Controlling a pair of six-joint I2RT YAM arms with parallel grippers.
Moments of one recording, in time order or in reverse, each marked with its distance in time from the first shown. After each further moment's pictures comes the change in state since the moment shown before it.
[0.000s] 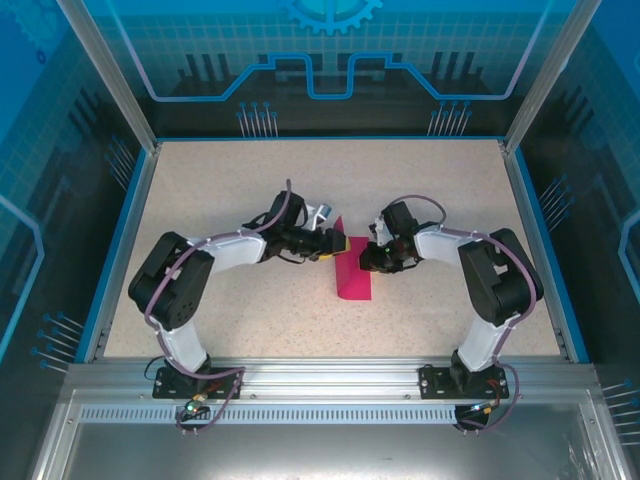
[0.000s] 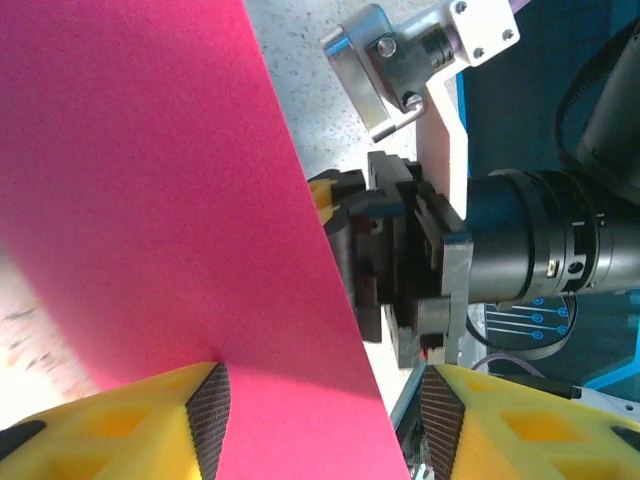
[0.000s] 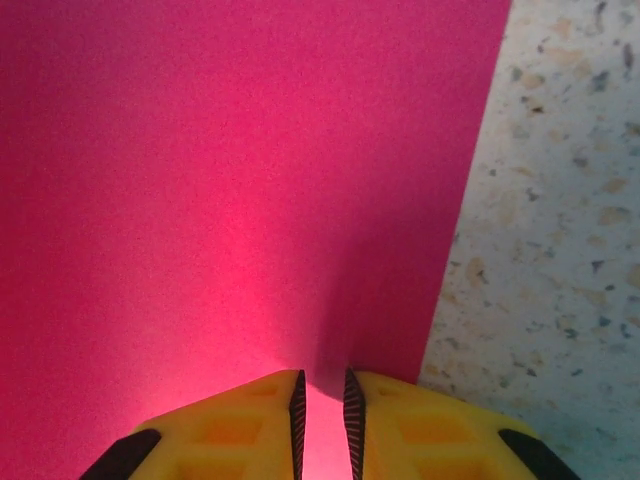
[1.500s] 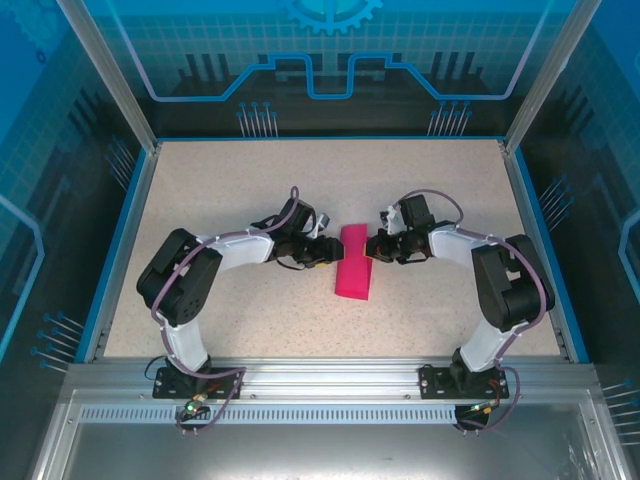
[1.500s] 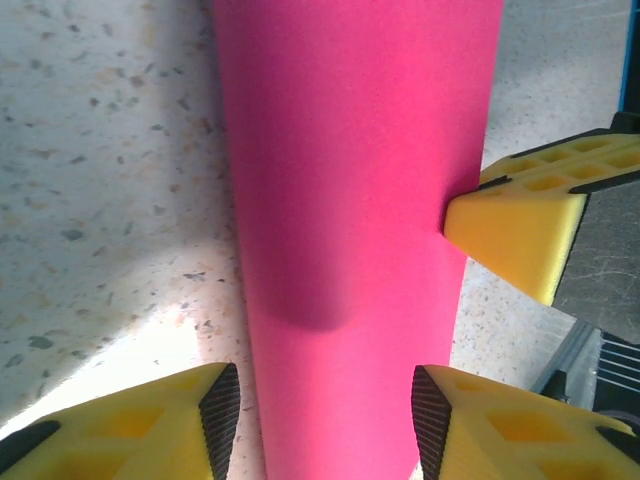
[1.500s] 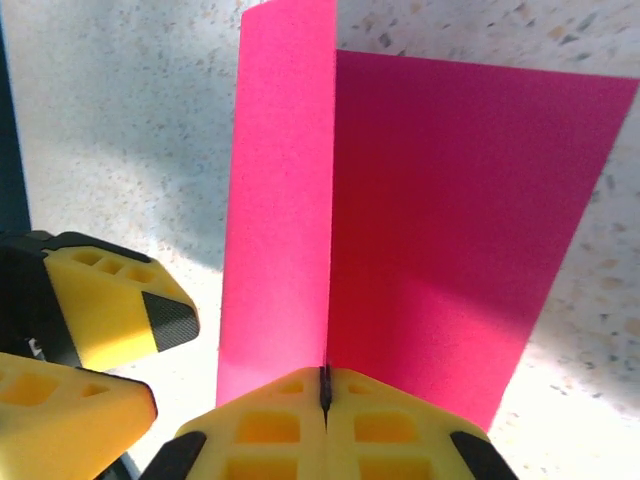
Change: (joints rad) left arm -0.031 0.031 0.035 -0.211 -0.219 0.043; right arm -0.097 -0.049 -0.017 0.091 -0.160 0.070
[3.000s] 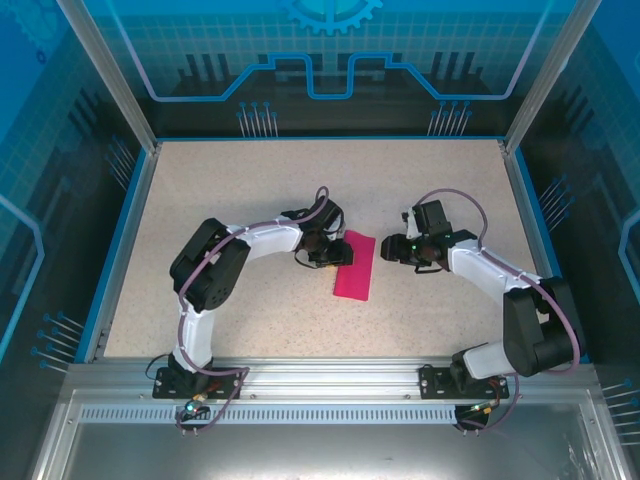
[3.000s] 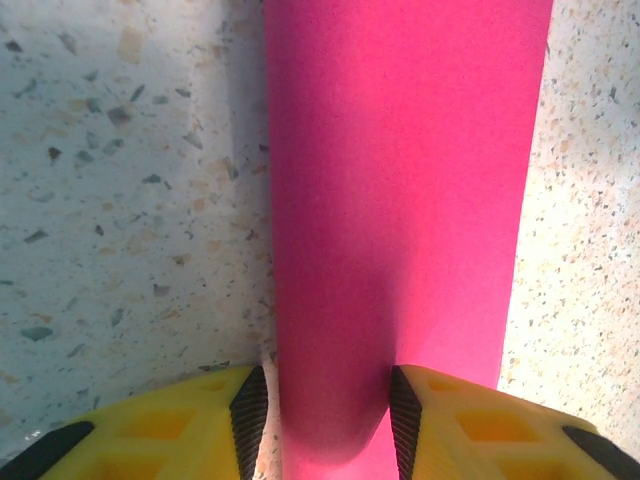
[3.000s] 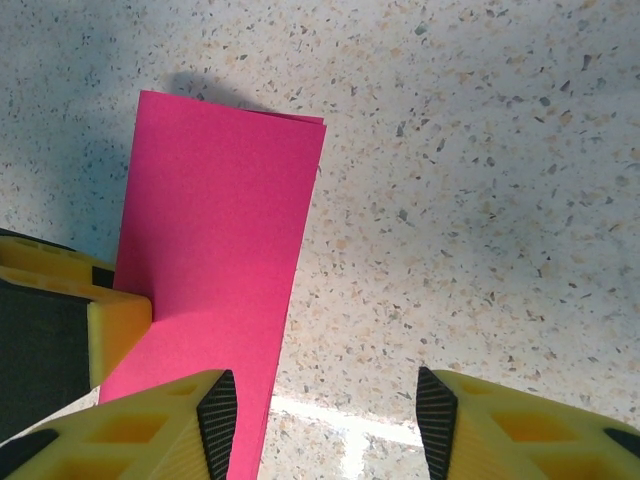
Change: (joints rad) left arm -0.092 0.200 0.278 -0.290 -0.198 0.075; right arm -0.007 -0.291 -0.093 -0.153 0.365 -0.076
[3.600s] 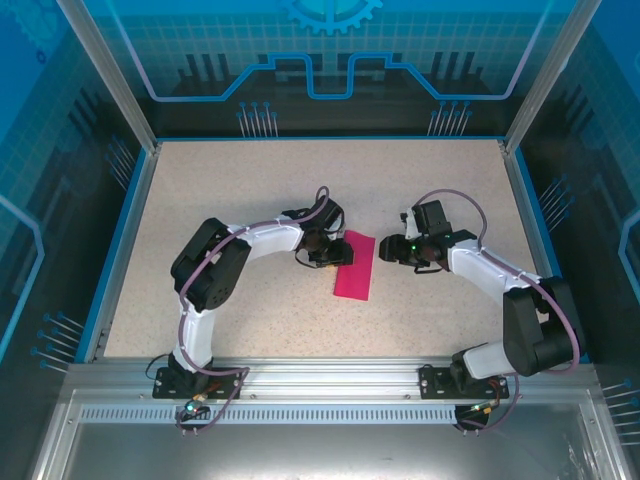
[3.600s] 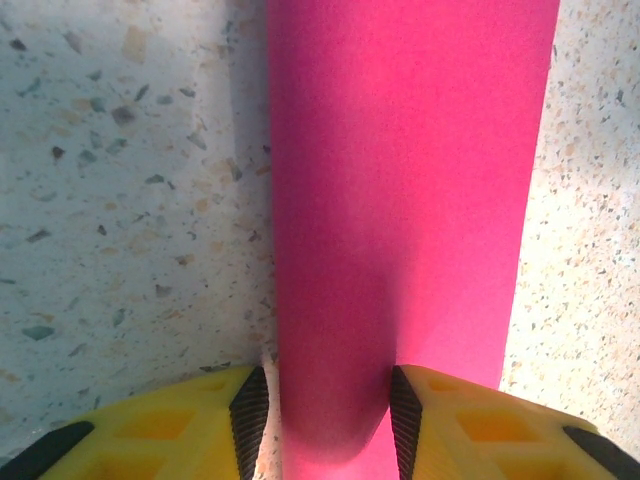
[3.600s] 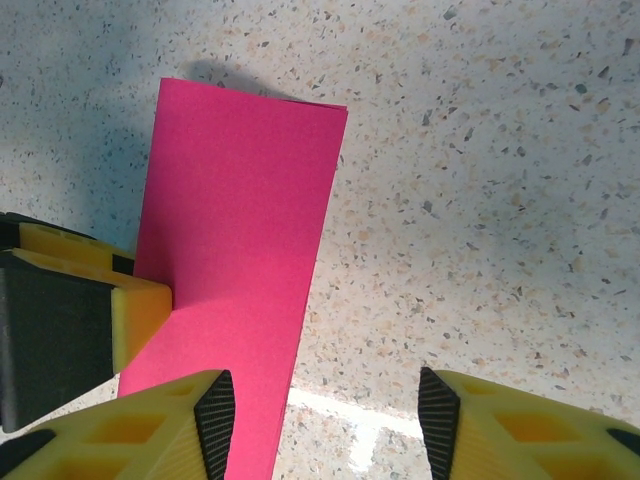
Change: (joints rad) left arm -0.002 0.008 0.013 -0.015 -0.005 -0.008; right arm 0.000 0.003 -0.001 0.001 -0.039 0.001
